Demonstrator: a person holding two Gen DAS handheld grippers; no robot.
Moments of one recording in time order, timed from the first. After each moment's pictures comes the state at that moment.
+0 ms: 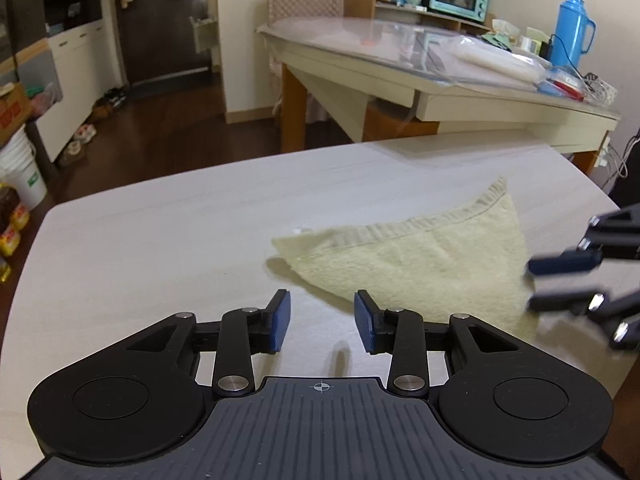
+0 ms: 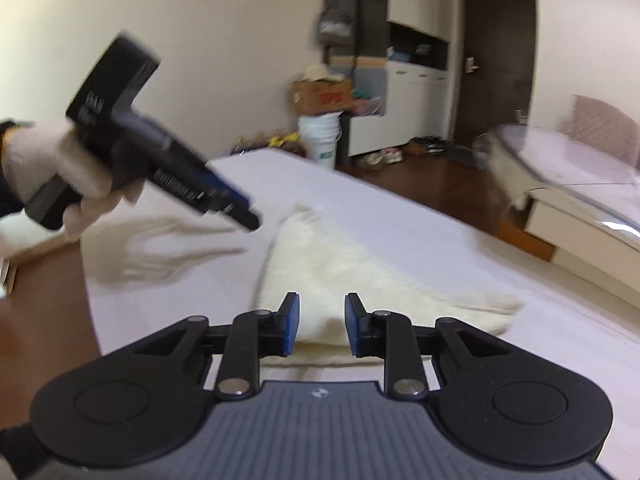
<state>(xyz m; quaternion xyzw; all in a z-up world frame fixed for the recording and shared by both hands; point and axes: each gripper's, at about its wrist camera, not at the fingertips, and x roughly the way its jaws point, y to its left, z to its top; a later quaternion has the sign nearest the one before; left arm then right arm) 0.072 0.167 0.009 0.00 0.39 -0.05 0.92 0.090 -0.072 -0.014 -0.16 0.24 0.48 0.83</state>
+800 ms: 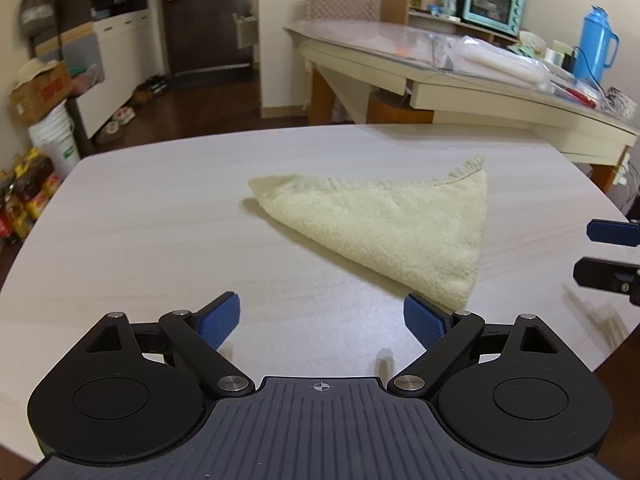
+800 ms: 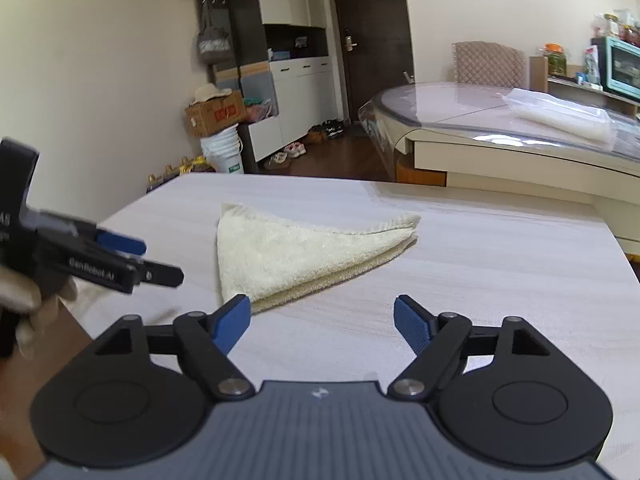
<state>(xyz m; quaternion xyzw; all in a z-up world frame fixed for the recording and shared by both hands) 0.007 0.115 0.002 -0.02 0.38 0.03 0.92 0.044 -0.145 0.007 -0.01 0.29 0.32 0.90</state>
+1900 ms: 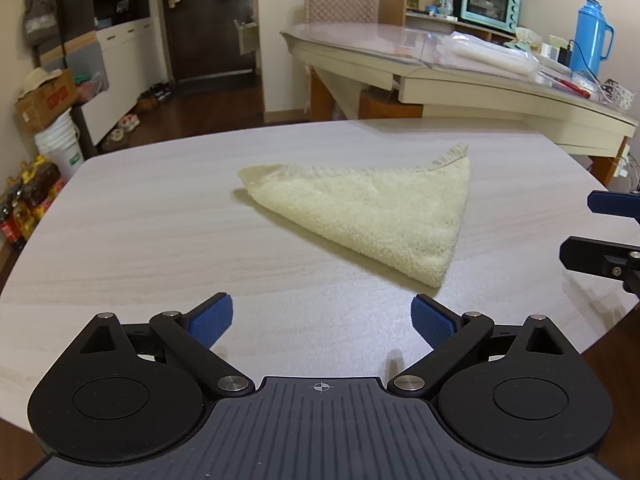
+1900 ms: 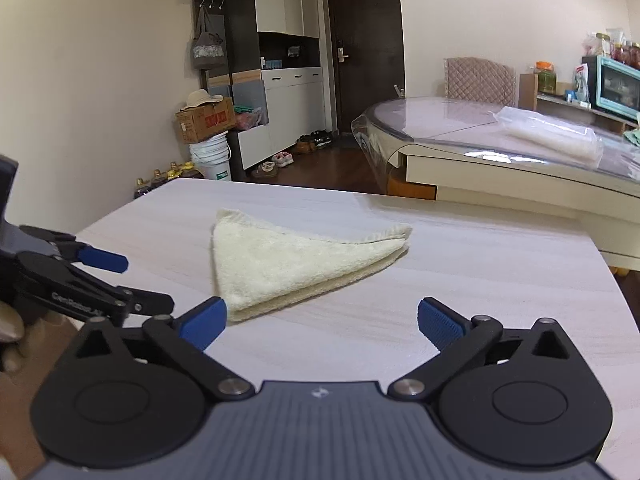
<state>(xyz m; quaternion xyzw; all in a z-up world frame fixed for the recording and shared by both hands) -0.006 0.096 0.000 -0.01 0.38 0.03 0.93 0.033 -0.137 0.009 -0.03 0.27 0.31 0.91</state>
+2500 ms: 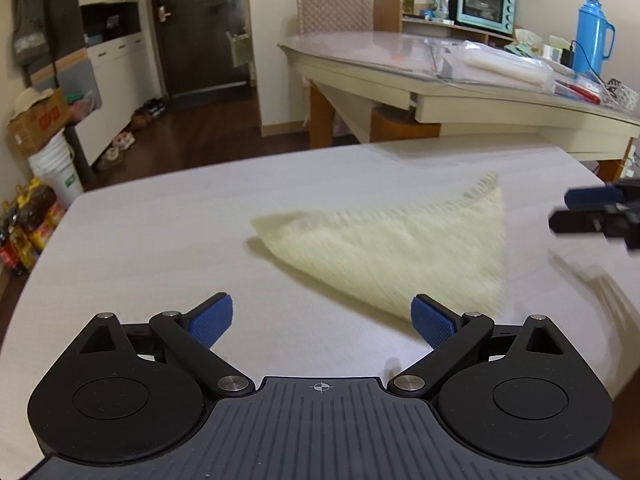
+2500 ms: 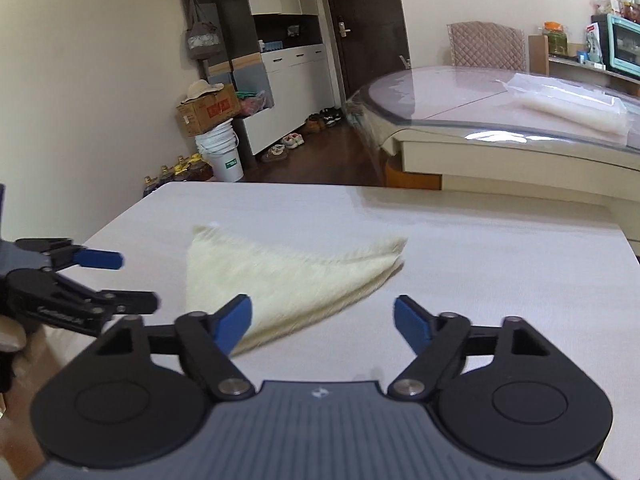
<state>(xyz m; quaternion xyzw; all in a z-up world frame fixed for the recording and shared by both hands) 0.051 0.130 0.005 0.02 0.37 0.02 0.93 0.128 -0.132 0.009 0.00 0.32 0.32 0.89</state>
